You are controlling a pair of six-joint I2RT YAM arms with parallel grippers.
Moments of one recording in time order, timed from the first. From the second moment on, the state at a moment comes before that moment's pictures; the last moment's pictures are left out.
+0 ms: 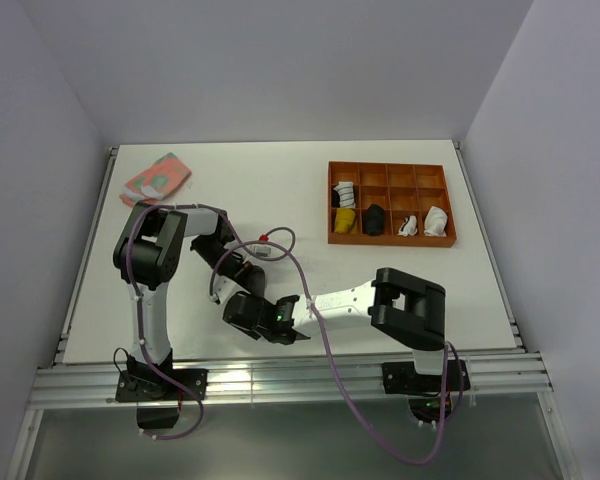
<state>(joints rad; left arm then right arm) -0.33 2.11 1.22 -1.24 0.90 0.99 1.33 1.88 1.10 -0.13 0.39 0.16</state>
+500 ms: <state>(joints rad) -0.34 2.14 1.22 -1.30 0.90 1.05 1.32 1.87 1.09 -0.14 0.40 0.07</state>
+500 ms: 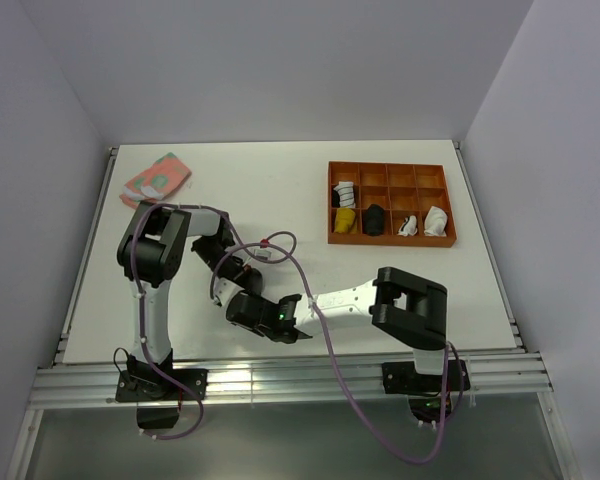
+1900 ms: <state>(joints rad) -0.13 1.71 1.02 -0.50 0.82 0.48 0.96 1.86 1.25 -0.52 -0.36 0.37</state>
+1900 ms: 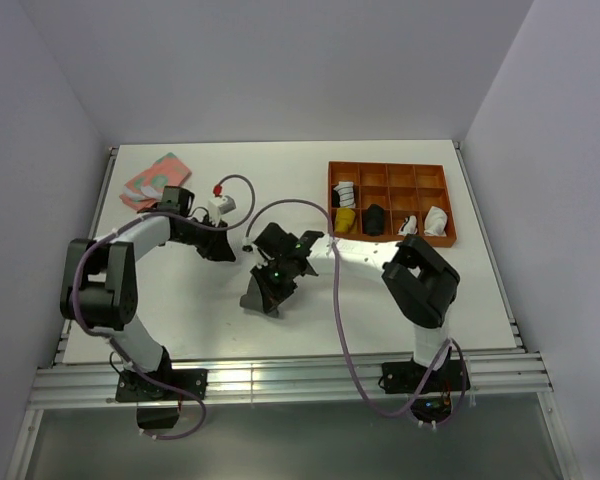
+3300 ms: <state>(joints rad) -0.41 1.26 0.62 -0.35 0.70 0.85 0.76 2.22 1.53 -0.64 -0.85 0.39</state>
